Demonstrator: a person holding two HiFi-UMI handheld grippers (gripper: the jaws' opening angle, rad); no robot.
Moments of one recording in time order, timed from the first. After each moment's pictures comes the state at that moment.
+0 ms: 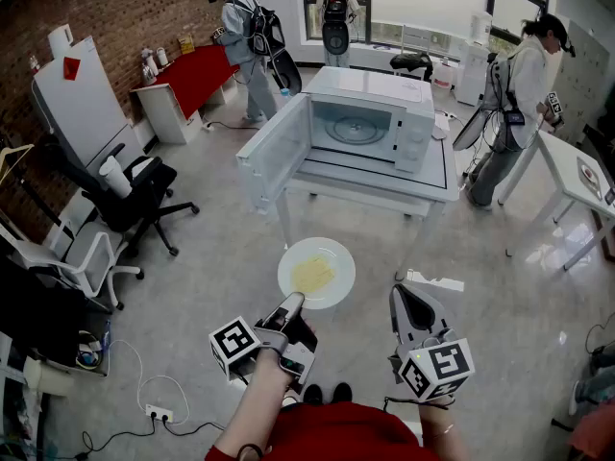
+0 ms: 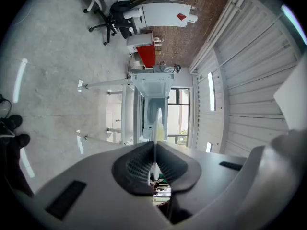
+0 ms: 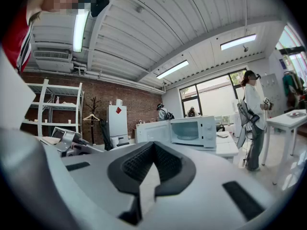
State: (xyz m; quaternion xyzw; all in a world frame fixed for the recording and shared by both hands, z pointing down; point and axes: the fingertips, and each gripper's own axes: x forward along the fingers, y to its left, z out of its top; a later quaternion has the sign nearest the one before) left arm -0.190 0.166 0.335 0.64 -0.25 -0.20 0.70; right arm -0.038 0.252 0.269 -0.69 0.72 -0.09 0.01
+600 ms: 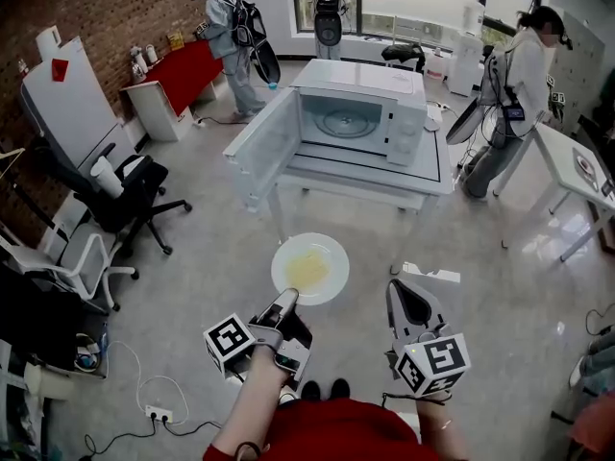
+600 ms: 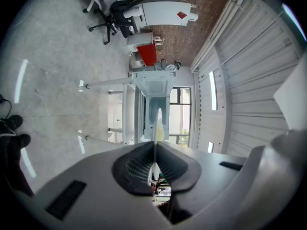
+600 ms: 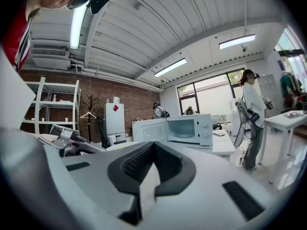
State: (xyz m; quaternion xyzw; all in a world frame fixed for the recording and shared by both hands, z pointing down) left arm -0.183 0.154 0.342 0.64 -0.26 -0.19 0.69; right arm -0.025 0.240 0.278 -0.69 0.72 -0.09 0.00
